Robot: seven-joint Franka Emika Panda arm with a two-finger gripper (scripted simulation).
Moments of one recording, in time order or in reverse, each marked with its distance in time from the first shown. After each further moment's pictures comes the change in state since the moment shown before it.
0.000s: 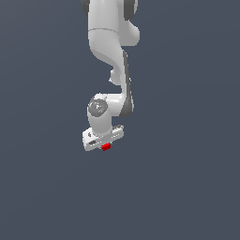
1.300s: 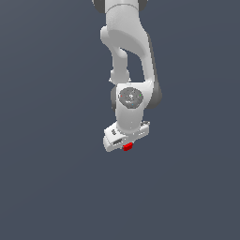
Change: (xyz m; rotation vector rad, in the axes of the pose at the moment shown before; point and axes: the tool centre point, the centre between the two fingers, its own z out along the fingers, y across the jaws) arm 0.080 -0.081 -0.077 0.000 0.000 0.000
